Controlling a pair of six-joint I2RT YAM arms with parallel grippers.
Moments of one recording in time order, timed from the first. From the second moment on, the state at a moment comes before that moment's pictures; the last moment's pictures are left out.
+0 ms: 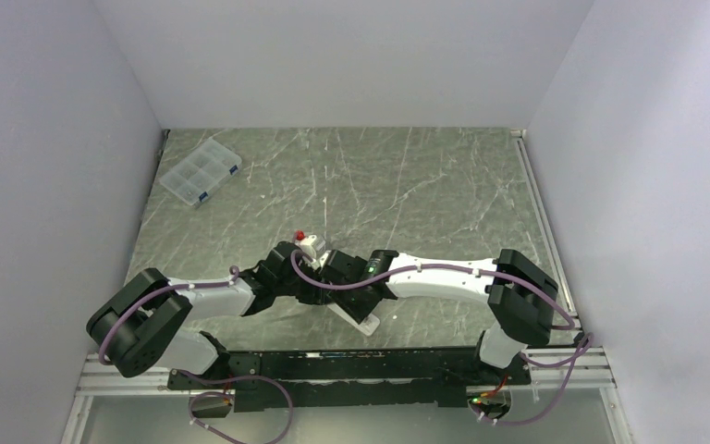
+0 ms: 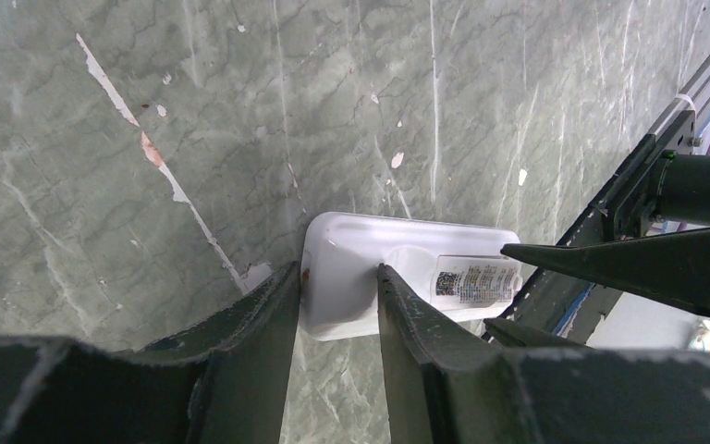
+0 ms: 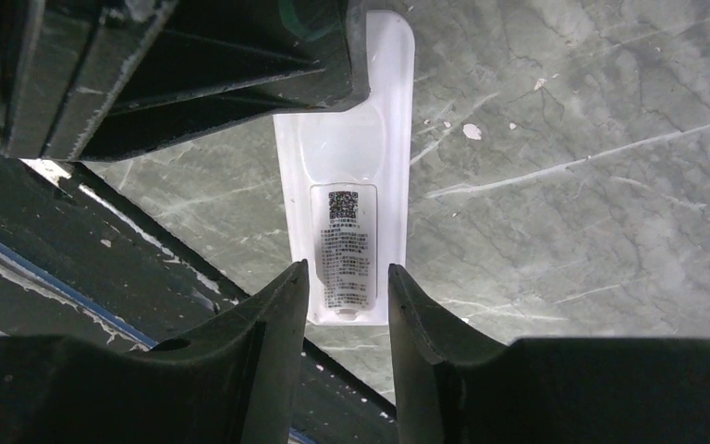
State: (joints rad) left arm -0.73 1.37 0.40 0.29 0.32 -0.65; right arm 1.16 1.64 1.08 -0.69 0.06 0.28
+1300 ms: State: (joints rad) left arm -0.73 1.38 0.40 0.29 0.33 -0.65; right arm 1.15 1.50 0.96 -0.67 0.05 0.35
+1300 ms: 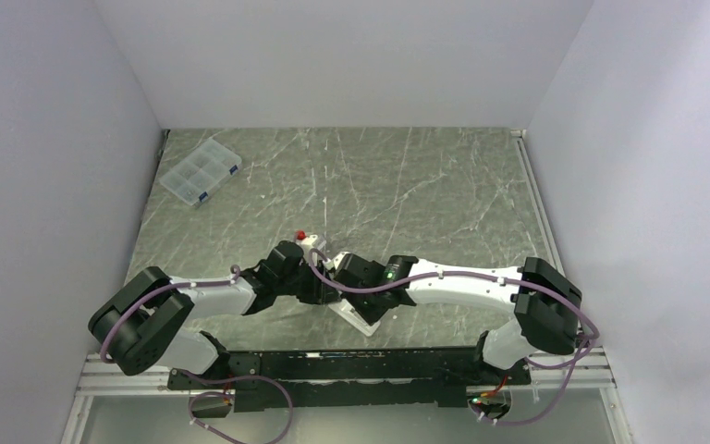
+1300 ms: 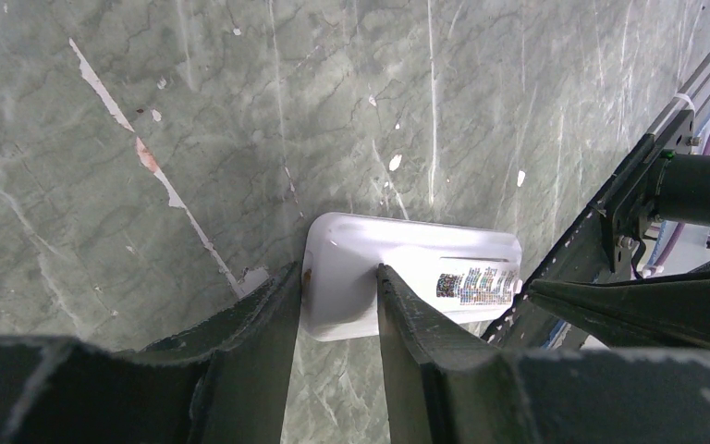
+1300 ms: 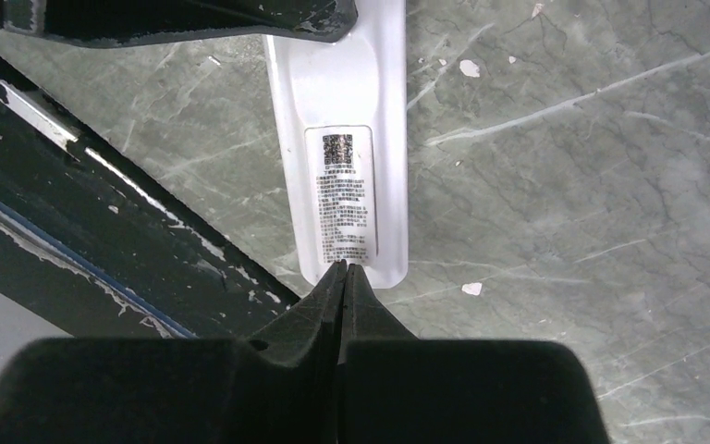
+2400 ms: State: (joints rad) left arm -0.73 1.39 0.40 0.29 0.33 -0.65; right arm 1.15 1.53 0.91 -0.59 0.02 0.38
